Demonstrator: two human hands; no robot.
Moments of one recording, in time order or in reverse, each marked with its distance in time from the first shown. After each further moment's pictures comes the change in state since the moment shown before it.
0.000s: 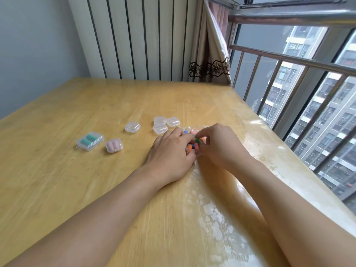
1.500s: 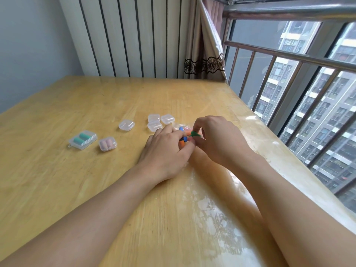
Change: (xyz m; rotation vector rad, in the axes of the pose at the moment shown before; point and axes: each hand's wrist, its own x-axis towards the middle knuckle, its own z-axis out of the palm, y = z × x) left_hand -0.003 0.002 0.000 -0.149 0.042 -0.077; right_hand -0.009 -0.009 -0.017 -0.238 0.096 -0.141
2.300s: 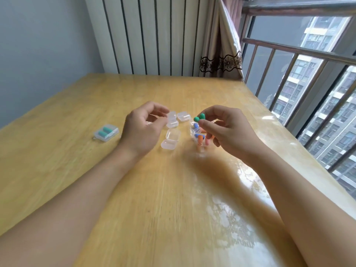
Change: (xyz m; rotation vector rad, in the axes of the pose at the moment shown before) left_hand -0.005 -0.039 -0.062 -0.537 0.295 -0.142; right_hand -0.001 -0.014 -0.011 0.889 -0.033 0.068
